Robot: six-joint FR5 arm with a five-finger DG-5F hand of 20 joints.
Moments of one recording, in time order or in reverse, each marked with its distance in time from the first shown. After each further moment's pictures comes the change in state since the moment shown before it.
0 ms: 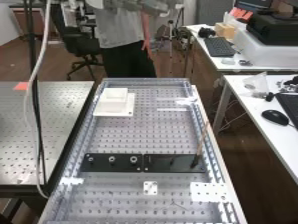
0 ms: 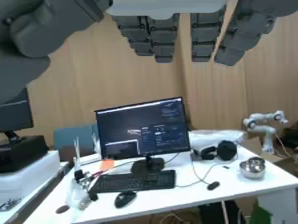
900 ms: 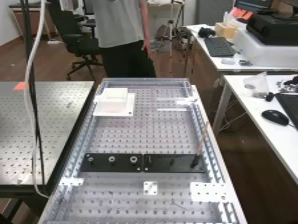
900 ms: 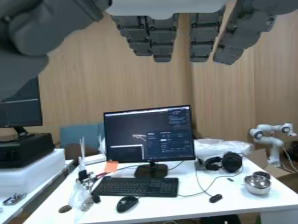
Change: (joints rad) arm 0.008 0.013 0.076 -0.076 -0.035 -0.074
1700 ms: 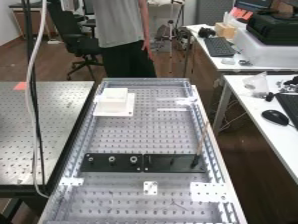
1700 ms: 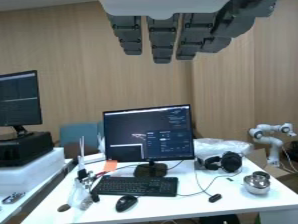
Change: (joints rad) arm 0.000 -0.007 0.006 -0.003 0.000 -0.005
